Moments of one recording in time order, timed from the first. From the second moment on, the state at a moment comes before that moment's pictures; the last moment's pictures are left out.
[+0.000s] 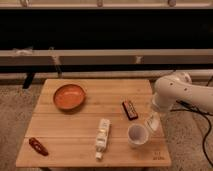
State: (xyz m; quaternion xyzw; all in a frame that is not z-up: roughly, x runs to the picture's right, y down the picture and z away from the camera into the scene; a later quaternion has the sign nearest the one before) arm 0.252 0.124 0.736 -0.16 0.23 0.80 0.53
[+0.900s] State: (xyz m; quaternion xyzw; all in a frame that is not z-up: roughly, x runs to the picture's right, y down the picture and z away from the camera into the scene) arm 0.194 0.143 0.643 -0.20 0.14 0.76 0.60
